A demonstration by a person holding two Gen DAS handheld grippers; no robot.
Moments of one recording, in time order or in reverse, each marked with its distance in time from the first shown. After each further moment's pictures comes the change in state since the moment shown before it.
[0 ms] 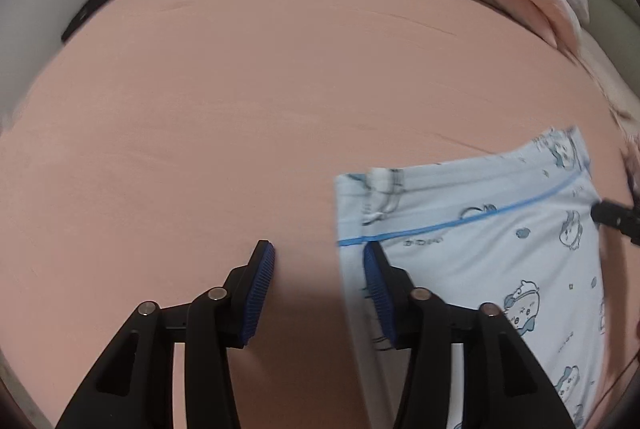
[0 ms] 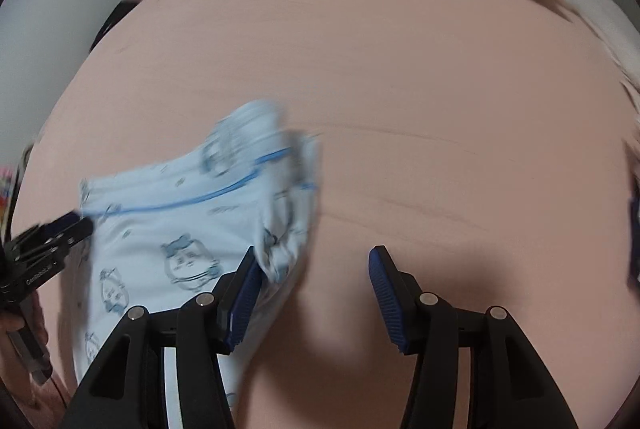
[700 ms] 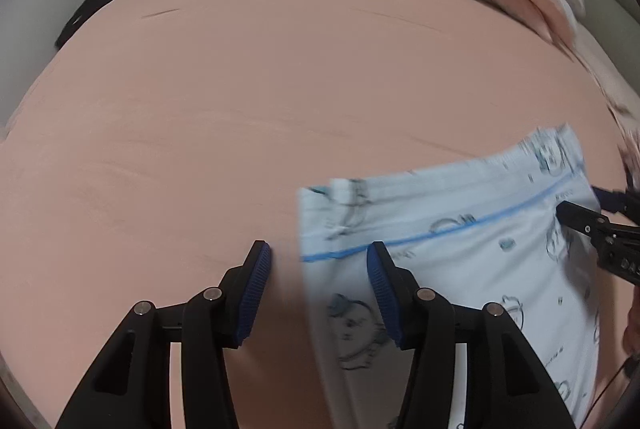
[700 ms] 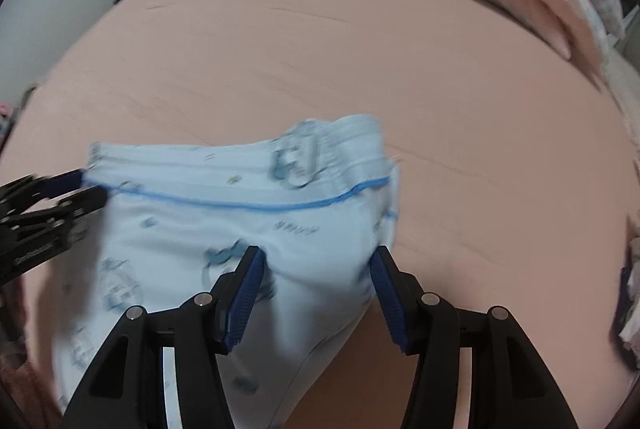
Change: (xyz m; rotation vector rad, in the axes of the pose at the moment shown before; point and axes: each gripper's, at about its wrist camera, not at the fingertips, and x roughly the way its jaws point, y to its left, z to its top) left arm -0.003 -0.024 0.001 0.045 -0.022 0.038; right arm 0.020 0.075 0.010 -0.195 -0.013 -0.088
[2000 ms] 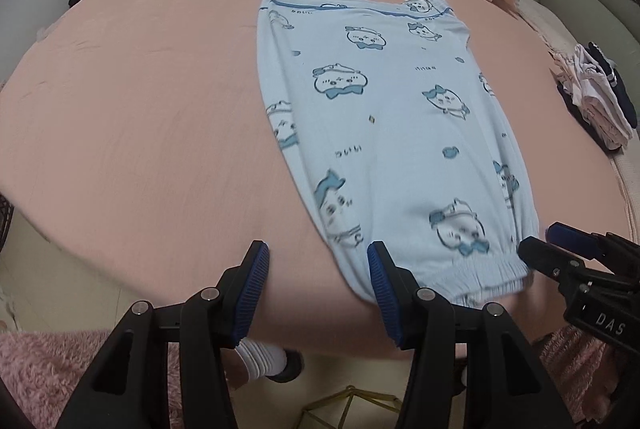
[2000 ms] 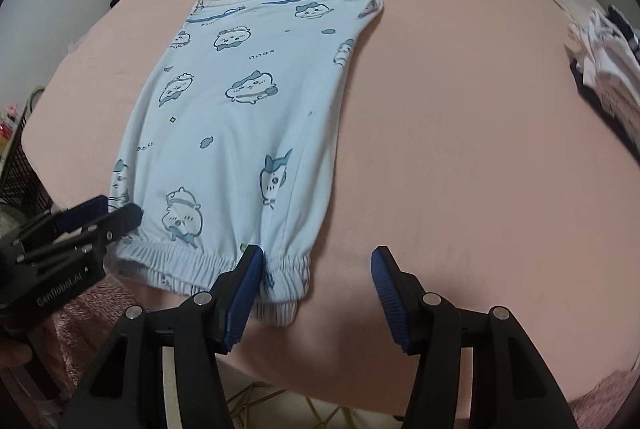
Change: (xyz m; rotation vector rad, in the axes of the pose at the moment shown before) left arm -0.092 -0.066 -0.193 -0.051 0.058 -0.085; right arm -0.117 0.066 -0.224 0.108 0.069 0.046
